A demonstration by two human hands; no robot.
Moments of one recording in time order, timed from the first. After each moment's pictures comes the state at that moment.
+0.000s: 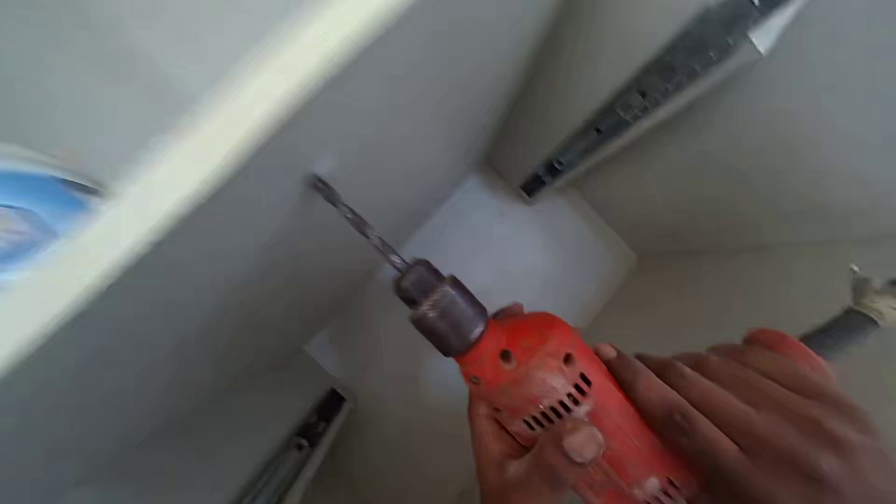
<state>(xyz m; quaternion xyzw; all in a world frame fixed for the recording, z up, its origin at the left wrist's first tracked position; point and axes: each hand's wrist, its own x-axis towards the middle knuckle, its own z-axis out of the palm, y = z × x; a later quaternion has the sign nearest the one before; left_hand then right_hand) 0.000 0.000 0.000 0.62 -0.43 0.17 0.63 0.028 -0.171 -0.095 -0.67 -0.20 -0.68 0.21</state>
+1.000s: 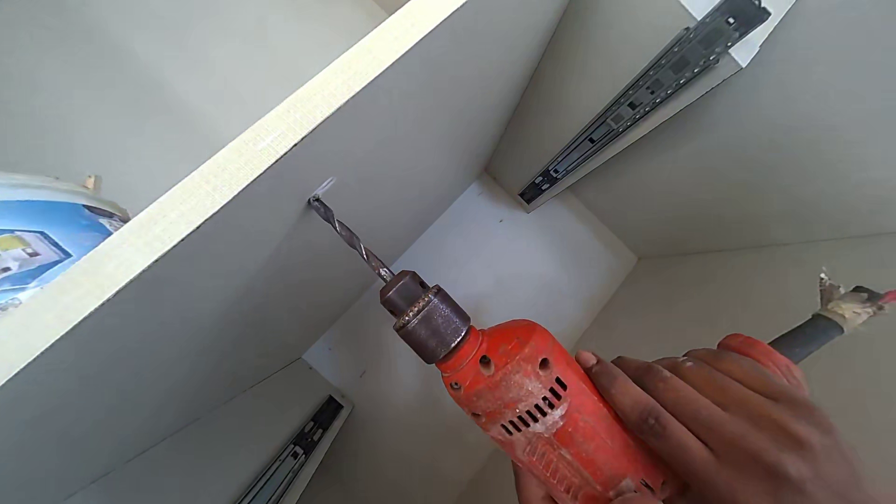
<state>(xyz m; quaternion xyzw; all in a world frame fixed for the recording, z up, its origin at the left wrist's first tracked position) -0.014 -0.006 -0.067 0.66 -0.38 0.23 0.61 0.031 -0.164 -0.097 -0.67 -0.19 -0.69 0.20</state>
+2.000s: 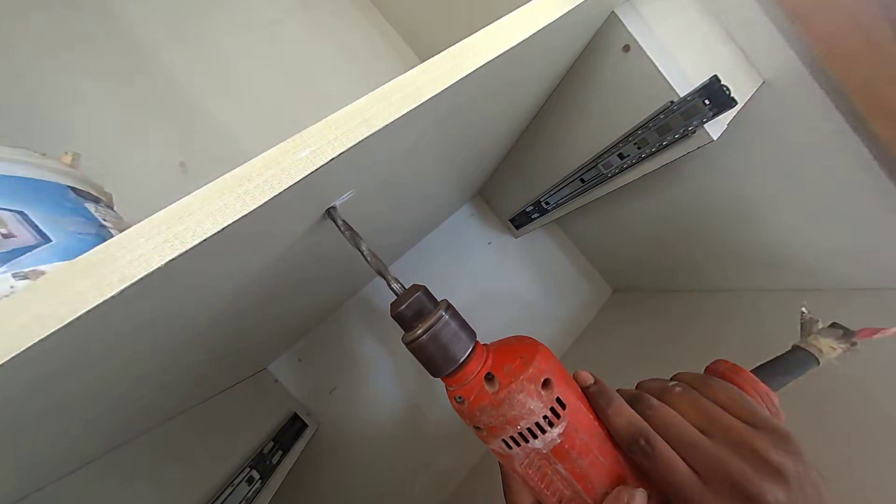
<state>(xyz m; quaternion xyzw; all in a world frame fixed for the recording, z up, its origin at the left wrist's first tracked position) 0.011 -0.025 -0.072 0.59 -0.40 0.31 0.63 0.032 -0.176 -0.094 -0.68 -0.17 -0.70 0.16</state>
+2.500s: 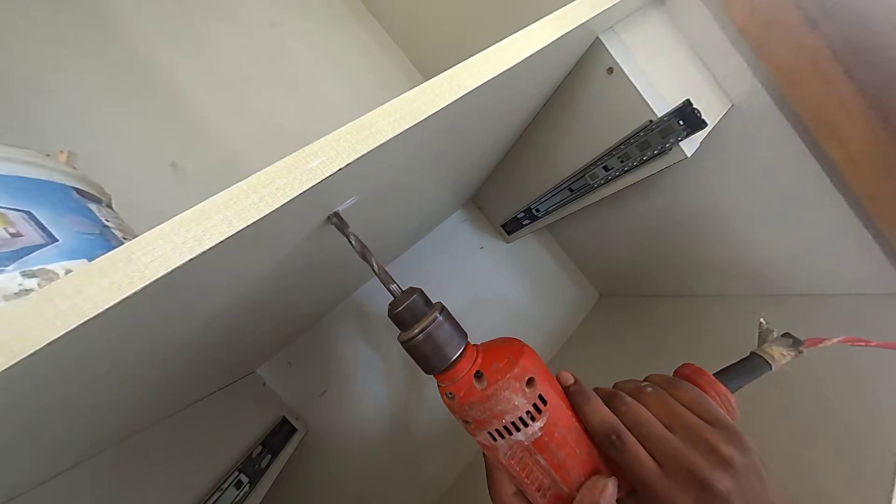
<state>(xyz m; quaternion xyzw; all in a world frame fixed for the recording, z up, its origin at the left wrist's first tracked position) 0.014 -0.012 -0.069 0.62 -0.41 0.31 0.59 0.034 -0.166 -0.095 -0.67 -0.16 -0.71 0.16</state>
